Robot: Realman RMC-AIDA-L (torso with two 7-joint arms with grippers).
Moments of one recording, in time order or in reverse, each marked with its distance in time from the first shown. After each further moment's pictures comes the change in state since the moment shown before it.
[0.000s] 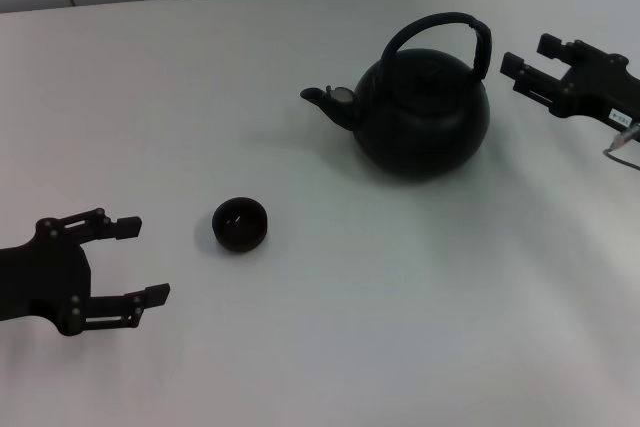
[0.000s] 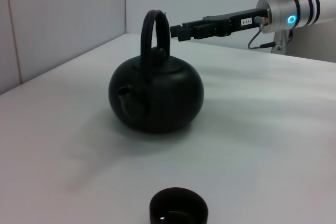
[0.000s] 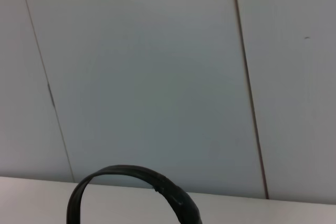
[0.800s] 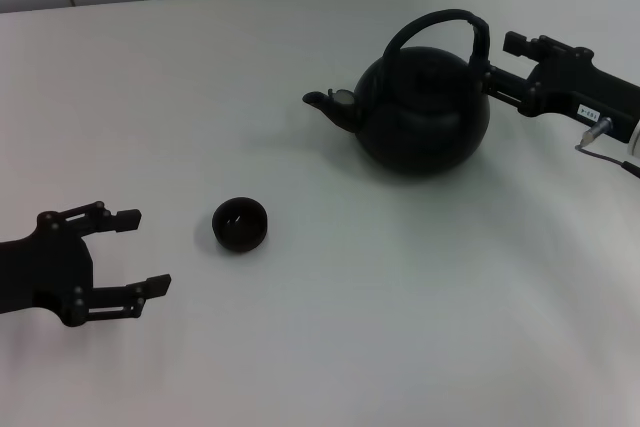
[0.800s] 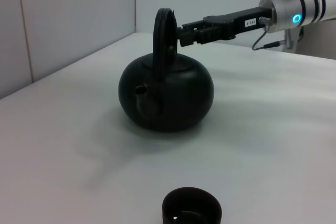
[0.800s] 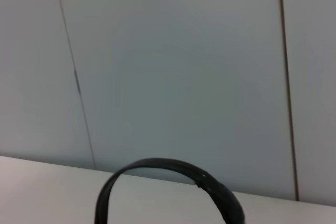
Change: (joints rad) left arm -0.009 -0.003 -0.001 -0.011 -0.002 -0.030 0.000; right arm 0.036 0.000 -0.054 0.022 -0.003 0.022 -0.026
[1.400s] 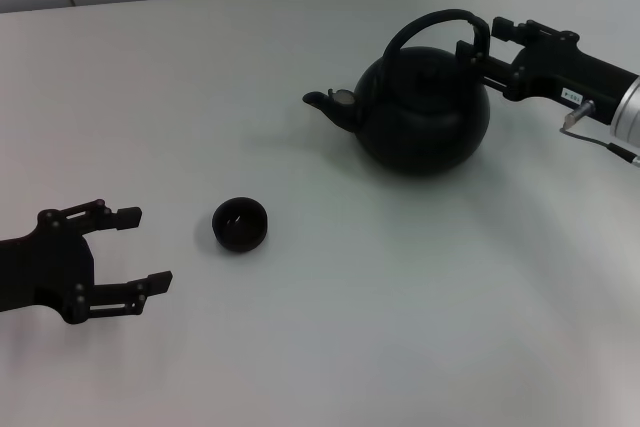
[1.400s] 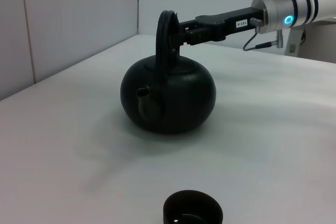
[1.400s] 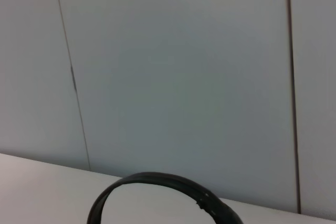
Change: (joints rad) left arm 0.000 -0.002 0.000 0.000 -0.006 -0.002 -0.011; right arm 0.048 -0.001 -0.001 0.021 0.002 0.056 -0.029
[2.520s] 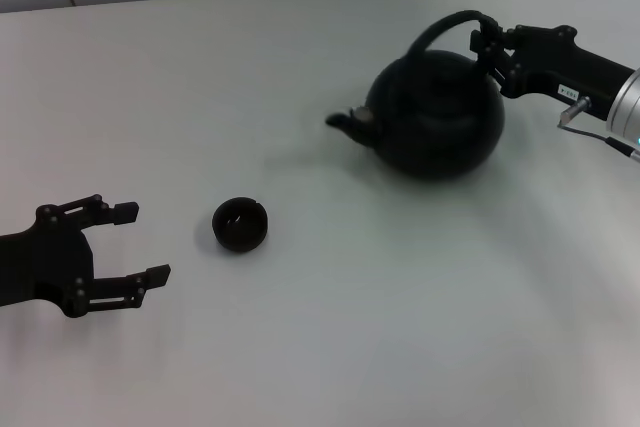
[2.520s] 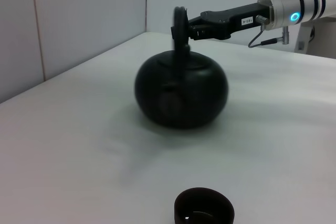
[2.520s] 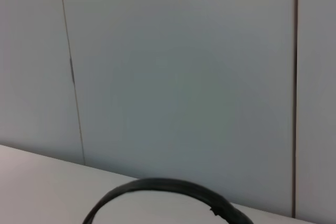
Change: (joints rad) left arm -0.003 -0.001 0.000 -0.001 0.000 -0.025 -0.001; right arm 0.012 0.000 0.001 0.004 0.000 0.024 -0.044
